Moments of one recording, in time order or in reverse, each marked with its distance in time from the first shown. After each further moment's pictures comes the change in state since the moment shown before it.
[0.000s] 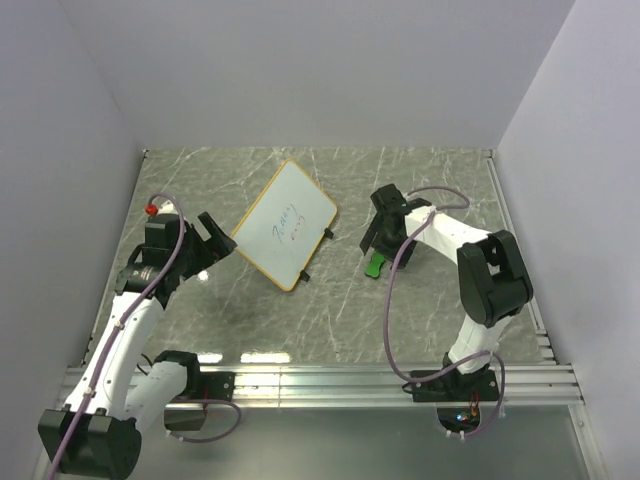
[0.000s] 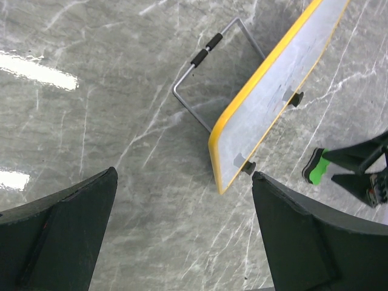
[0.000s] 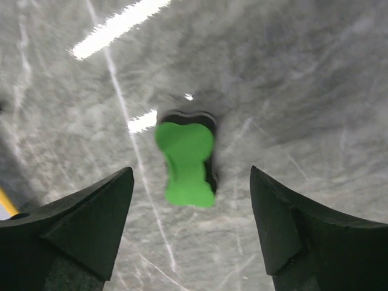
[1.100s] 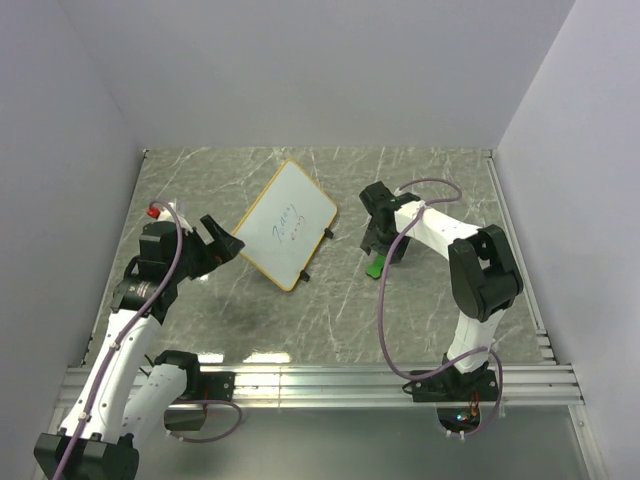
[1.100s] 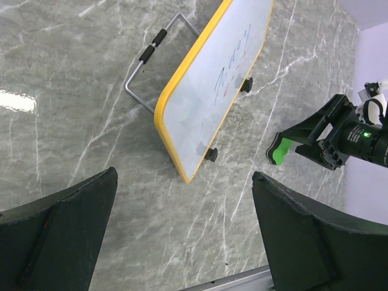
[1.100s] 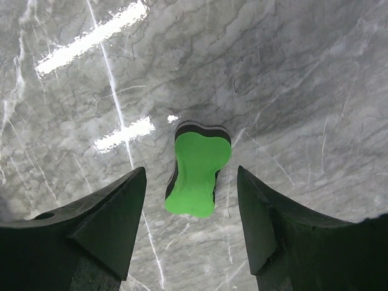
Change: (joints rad) left arm -0.034 -0.111 -0.042 0.058 0.106 -0.021; right arm 0.055 0.074 0.111 -0.087 0.140 -0.018
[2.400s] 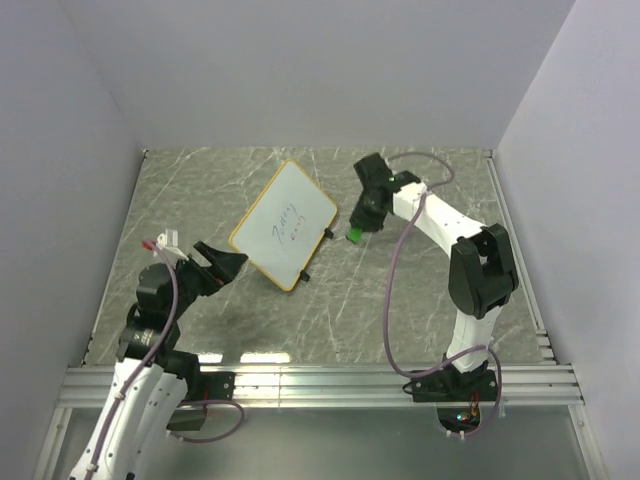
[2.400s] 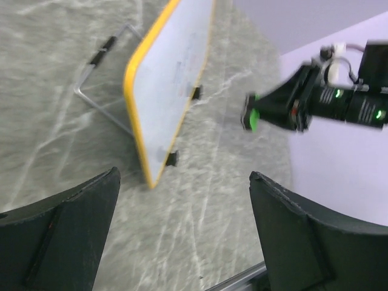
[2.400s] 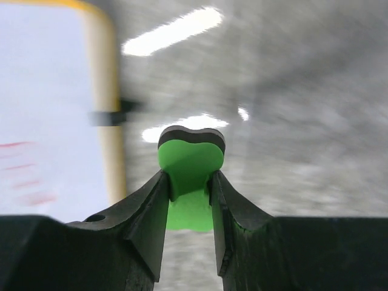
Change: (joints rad) left arm -0.021 -0.323 -0.282 0.210 0.042 -0.161; right arm 0.011 0.032 0.198 0.012 -0.136 -0.027
